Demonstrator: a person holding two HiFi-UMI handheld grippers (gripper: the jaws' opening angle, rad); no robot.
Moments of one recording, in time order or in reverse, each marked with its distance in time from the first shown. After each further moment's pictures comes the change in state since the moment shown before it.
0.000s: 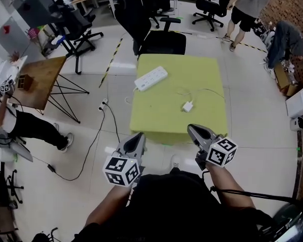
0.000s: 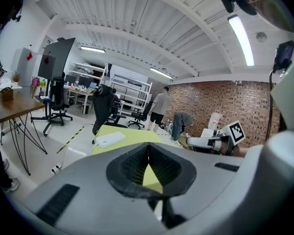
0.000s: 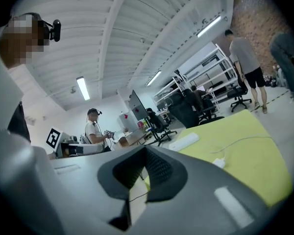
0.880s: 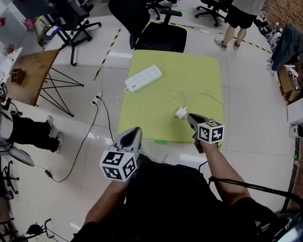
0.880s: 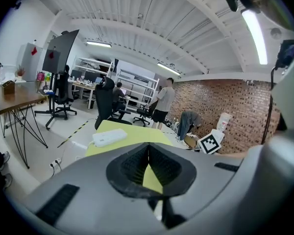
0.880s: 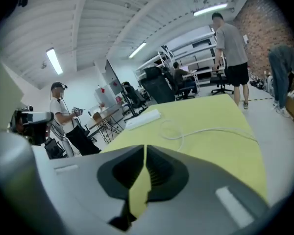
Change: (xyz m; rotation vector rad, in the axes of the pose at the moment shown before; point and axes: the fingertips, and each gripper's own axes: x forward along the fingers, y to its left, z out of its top) left arm 0.099 0.013 -0.003 -0.053 0.038 0.066; right arm 0.061 -0.211 -0.050 0.001 0.320 -0.238
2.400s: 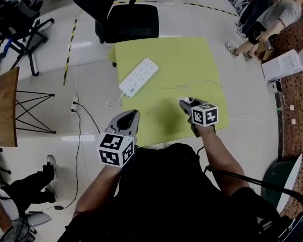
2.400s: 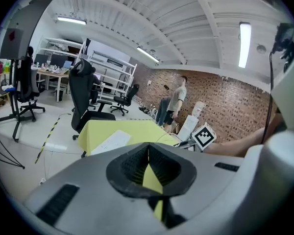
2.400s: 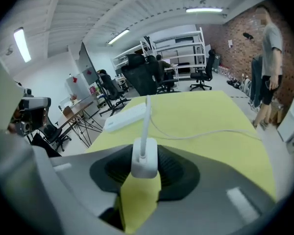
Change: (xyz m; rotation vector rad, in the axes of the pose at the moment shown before) left arm 0.098 0.143 0.043 0.111 0.185 -0.349; right arm 0.107 0.005 0.017 0.076 0.118 -0.312
